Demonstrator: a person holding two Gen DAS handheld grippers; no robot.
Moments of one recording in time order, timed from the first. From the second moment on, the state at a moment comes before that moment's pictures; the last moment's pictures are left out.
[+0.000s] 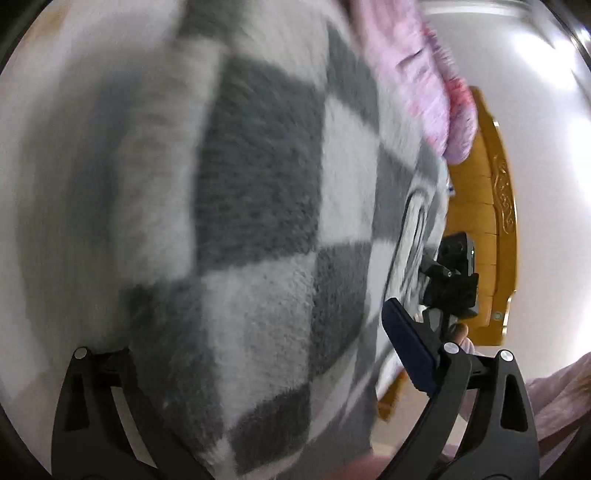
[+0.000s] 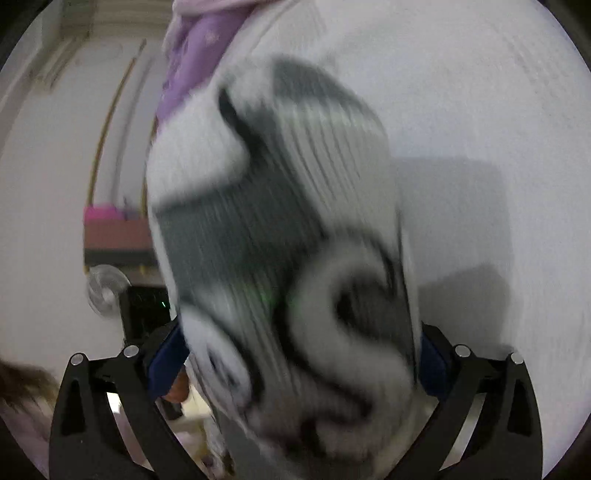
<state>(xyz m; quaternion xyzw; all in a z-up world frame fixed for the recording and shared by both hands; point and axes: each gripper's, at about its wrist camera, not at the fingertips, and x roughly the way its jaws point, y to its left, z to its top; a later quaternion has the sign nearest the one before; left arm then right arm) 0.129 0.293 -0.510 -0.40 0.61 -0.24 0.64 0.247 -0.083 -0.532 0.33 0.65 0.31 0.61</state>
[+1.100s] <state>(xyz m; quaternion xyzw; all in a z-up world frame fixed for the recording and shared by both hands) 0.210 0.224 -0.476 -0.12 0.68 -0.14 0.71 0.223 -0.071 -0.533 0.31 0.68 0.21 0.63</state>
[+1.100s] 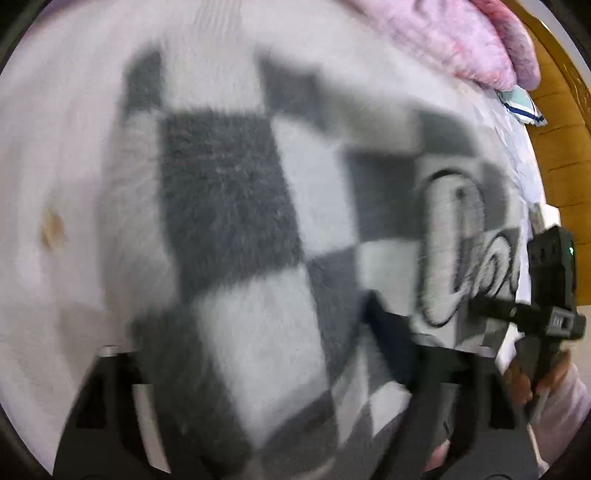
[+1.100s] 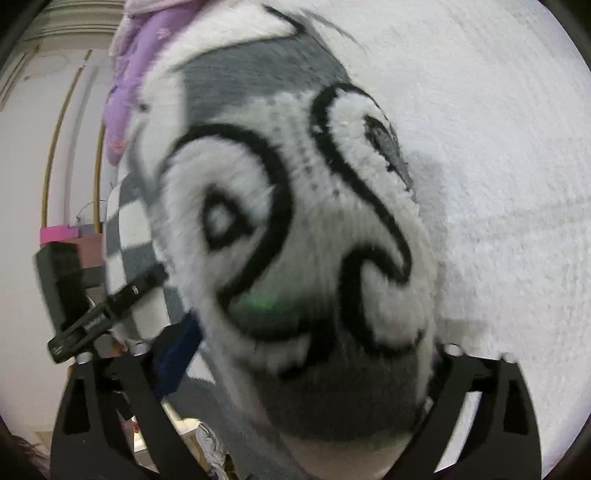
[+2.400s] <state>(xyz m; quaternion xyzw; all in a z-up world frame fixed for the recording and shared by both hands) 0.079 0.110 -0.238 -0.24 0.60 -0.20 0.74 0.080 -0.205 -0.272 0.32 0.57 0.23 0.72</state>
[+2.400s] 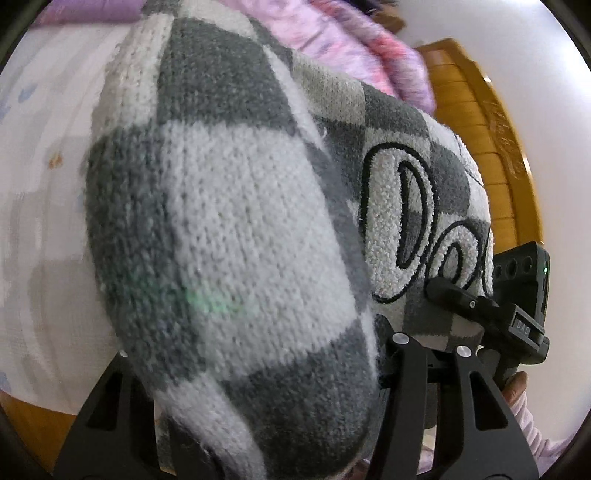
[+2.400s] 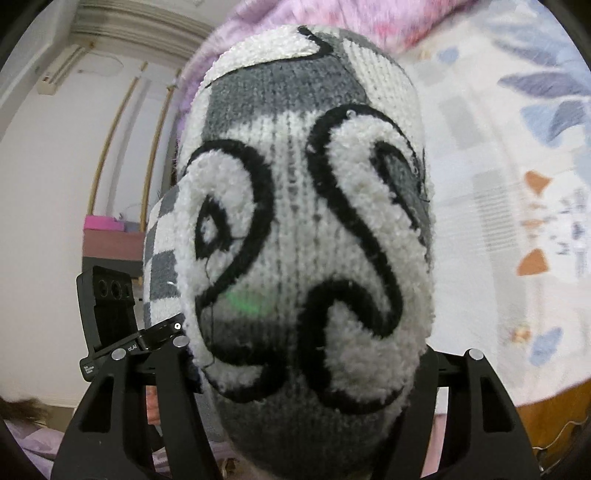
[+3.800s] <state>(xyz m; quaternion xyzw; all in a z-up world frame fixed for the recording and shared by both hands) 0.146 -0.416 -0.225 -0.16 0.60 -0.38 0.69 0.016 -0.692 -0.209 0.37 0.50 0.10 0.77</state>
